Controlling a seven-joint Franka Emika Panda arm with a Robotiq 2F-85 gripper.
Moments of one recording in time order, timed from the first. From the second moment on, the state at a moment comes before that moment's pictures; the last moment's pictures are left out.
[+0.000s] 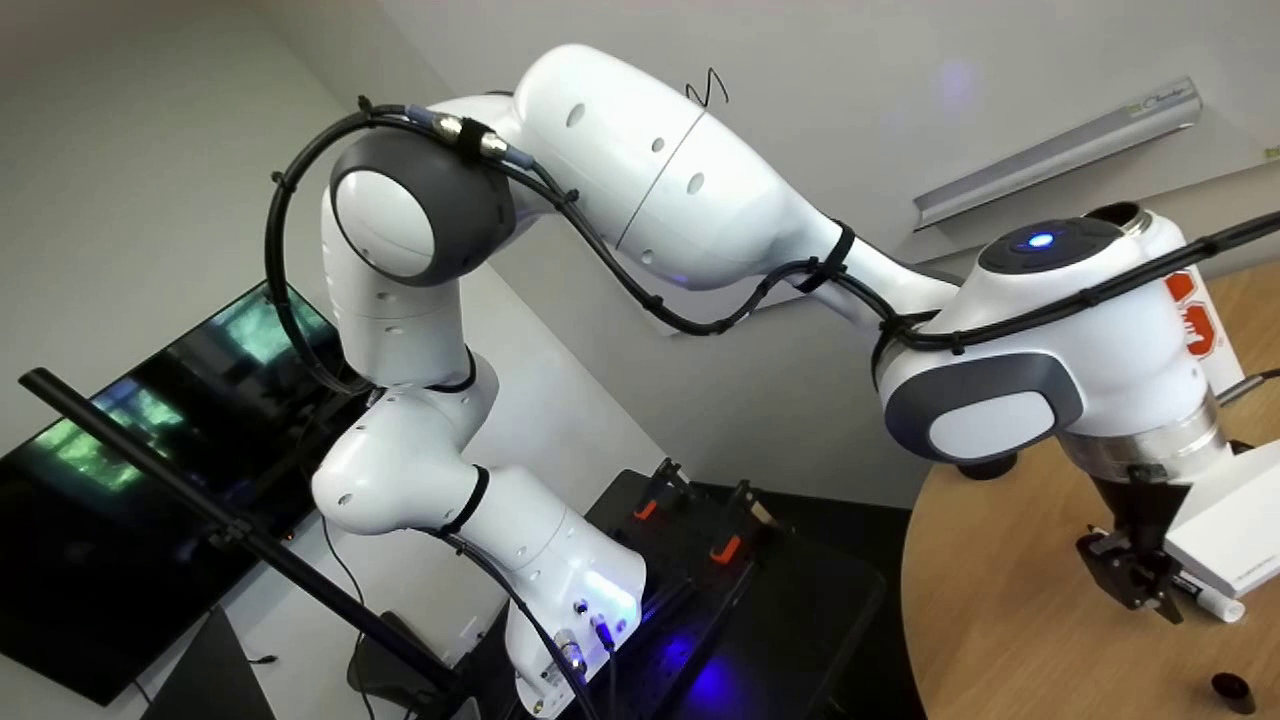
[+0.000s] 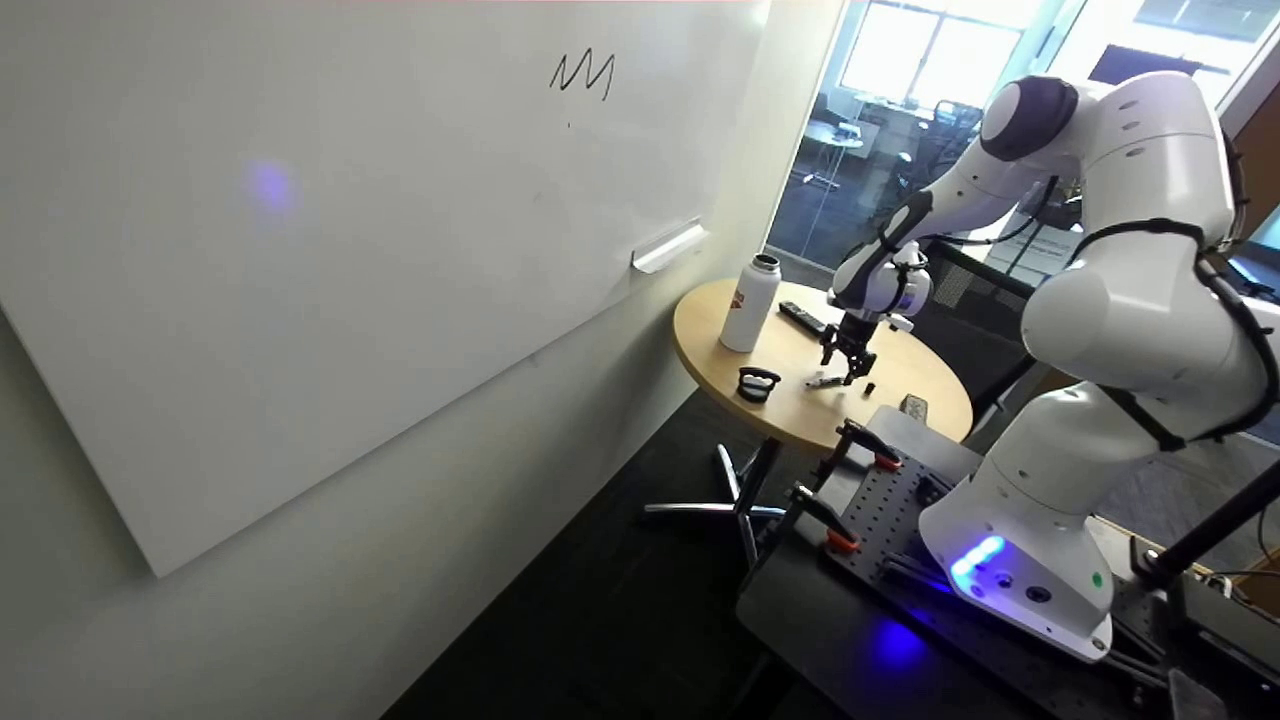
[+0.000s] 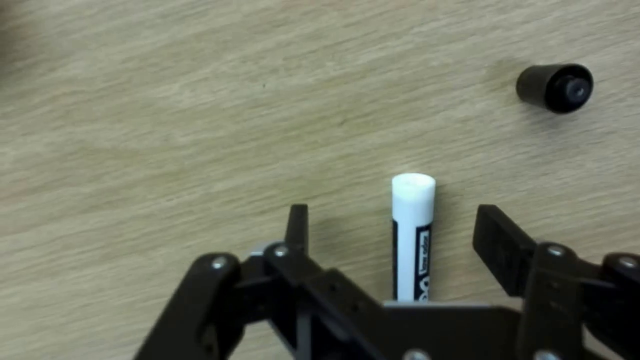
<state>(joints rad) -0.98 0.87 -0.02 -1.94 -0.06 2.81 -2.02</state>
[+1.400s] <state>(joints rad) -1.00 0.61 -0.05 -2.04 0.02 2.81 -1.79</state>
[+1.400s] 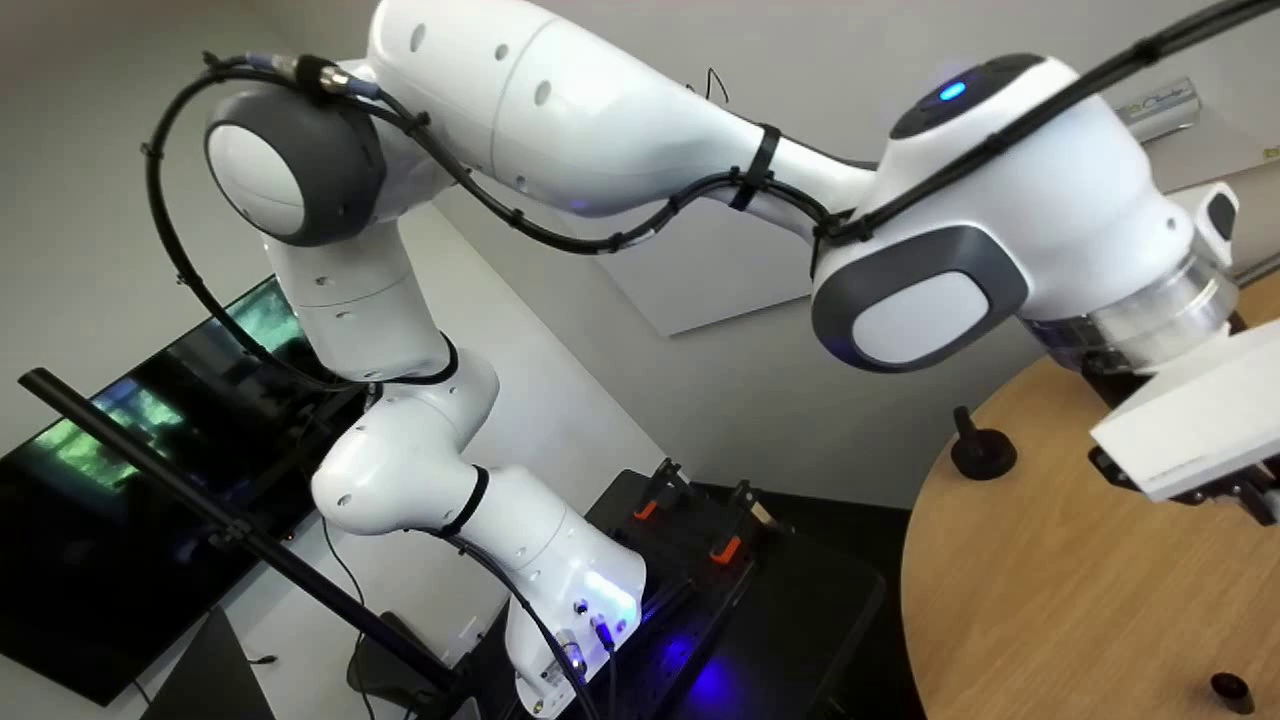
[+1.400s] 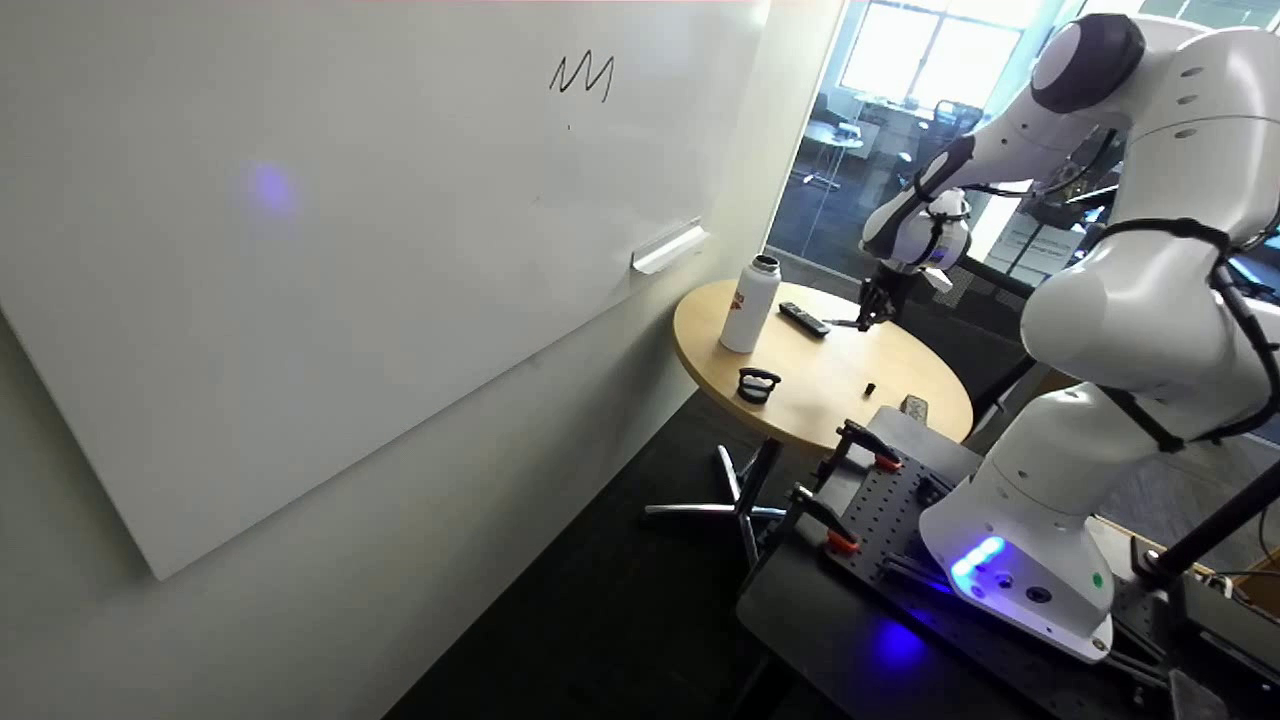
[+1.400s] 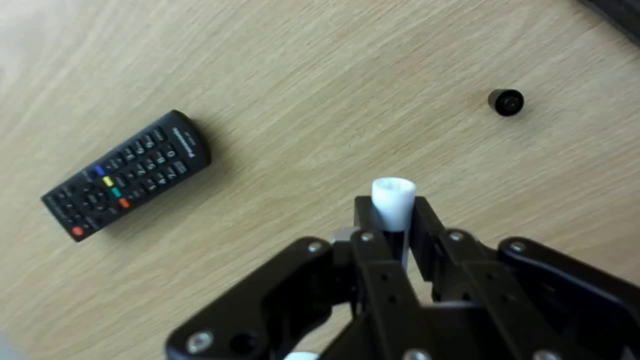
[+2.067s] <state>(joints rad) -0.93 0.28 0.00 -2.29 0.09 2.82 -1.73</state>
